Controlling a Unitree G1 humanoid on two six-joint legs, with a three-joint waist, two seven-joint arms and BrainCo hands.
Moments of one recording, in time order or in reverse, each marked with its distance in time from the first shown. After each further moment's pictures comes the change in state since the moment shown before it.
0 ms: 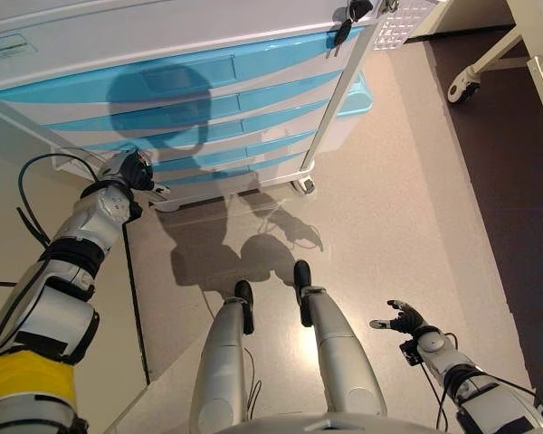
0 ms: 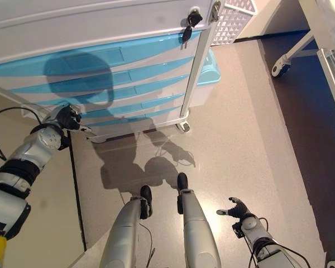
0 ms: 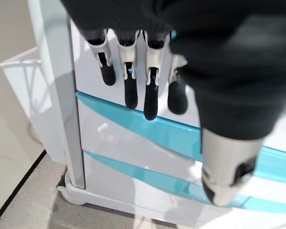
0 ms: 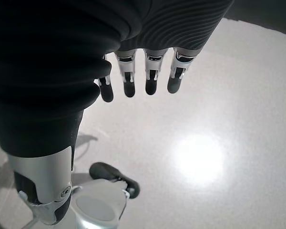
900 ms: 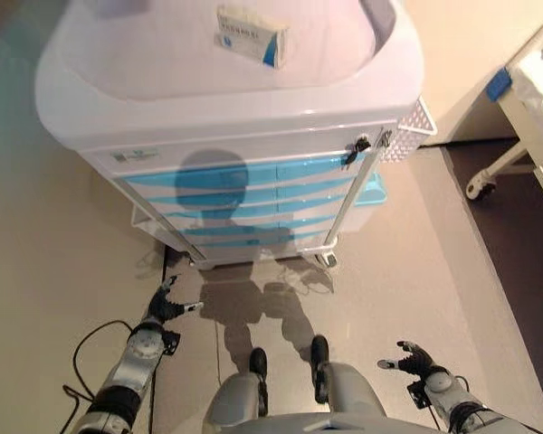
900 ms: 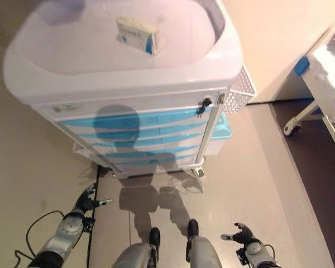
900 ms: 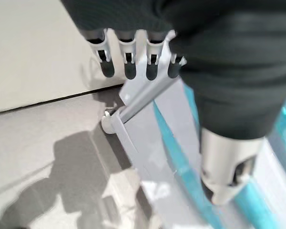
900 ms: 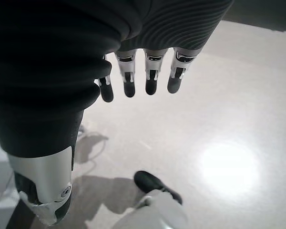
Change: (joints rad) left arm 0.823 -0.408 0.453 -0.167 -0.229 -0.083 0.026; right arm 0.187 0.038 -0.103 0.053 -0.088 0.000 -0.014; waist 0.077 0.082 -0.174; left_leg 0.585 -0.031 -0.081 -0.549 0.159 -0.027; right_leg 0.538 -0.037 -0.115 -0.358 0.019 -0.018
